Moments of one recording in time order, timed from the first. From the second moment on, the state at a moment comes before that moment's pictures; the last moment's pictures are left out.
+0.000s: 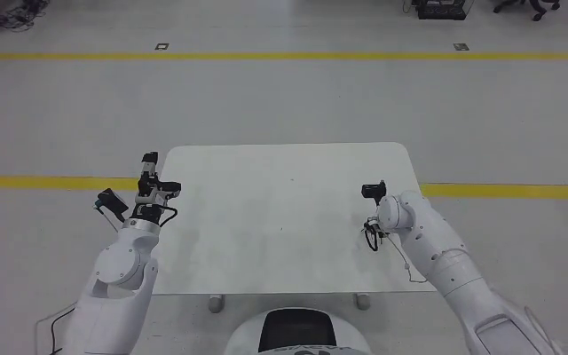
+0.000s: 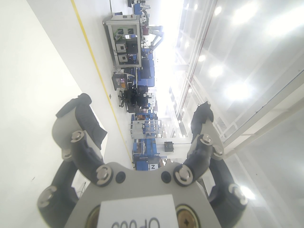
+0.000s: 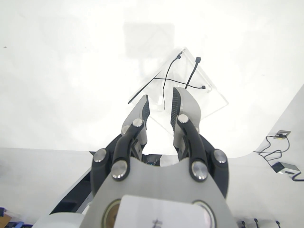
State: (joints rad) left arm 1.73 -1.15 -1.60 -1.80 -0.42 0.00 0.00; right arm -1.12 -1.17 1.00 -1.20 -0.97 0.30 1.19
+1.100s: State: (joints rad) left arm 1.73 -1.15 -1.60 -1.80 -0.42 0.00 0.00; right arm -1.07 -1.22 0.94 -1.04 -0.97 0.30 1.12
